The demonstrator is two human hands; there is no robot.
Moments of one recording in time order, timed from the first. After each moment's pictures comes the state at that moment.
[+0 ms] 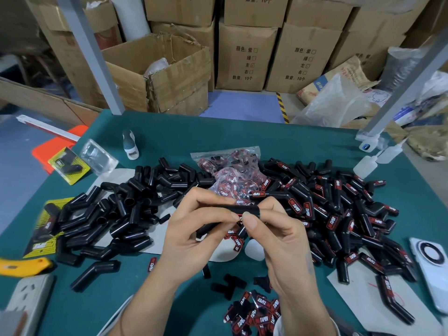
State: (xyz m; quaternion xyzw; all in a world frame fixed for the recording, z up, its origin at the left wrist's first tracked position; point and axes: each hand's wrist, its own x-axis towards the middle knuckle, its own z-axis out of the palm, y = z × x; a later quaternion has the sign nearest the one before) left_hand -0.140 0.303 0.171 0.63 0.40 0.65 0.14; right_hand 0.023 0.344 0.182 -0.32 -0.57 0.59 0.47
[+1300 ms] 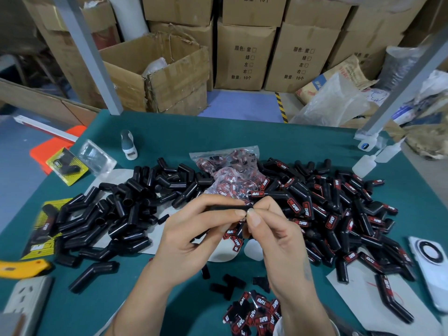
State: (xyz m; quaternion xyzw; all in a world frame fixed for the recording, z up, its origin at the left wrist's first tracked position) left_hand -0.147 0.303 0.171 0.69 0.39 0.59 0.15; right_hand 0.023 0.339 0.192 -0.31 -0.64 0.53 0.45
